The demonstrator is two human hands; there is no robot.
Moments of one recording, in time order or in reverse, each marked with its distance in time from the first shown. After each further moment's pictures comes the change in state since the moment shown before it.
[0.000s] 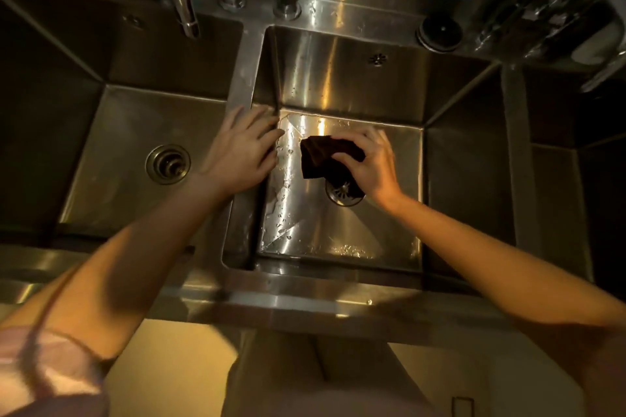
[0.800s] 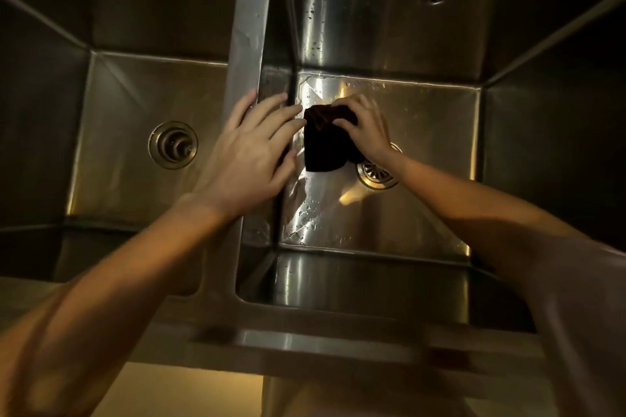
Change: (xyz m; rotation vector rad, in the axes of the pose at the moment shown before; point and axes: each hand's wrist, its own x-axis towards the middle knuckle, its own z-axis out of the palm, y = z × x) left_hand 0.001 -0.011 0.036 -0.077 0.076 0.038; right_hand 0.077 0.120 0.140 -0.061 -0.213 0.051
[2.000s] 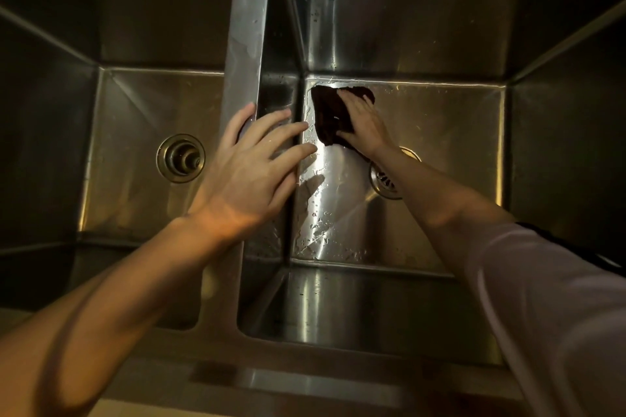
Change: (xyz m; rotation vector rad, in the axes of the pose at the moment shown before) left_hand 0.001 -0.002 -0.004 0.024 -0.097 0.029; right_hand 0.046 0.049 0.052 -0.242 -0.151 -0.104
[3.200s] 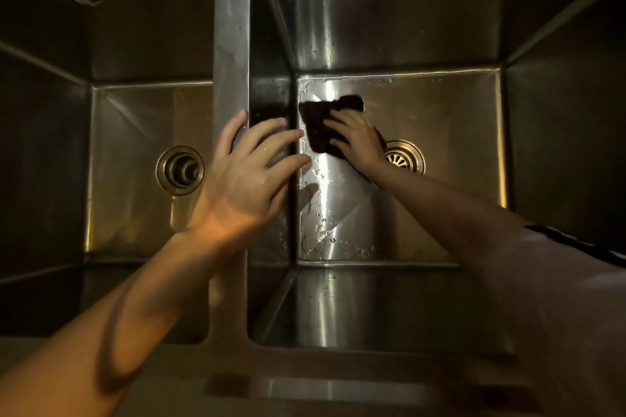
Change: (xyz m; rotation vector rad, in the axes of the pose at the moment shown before) left_hand 0.001 0.001 -0.004 -0.021 -0.045 0.015; right_hand -0.032 -0.016 0.016 0.027 0.081 0.008
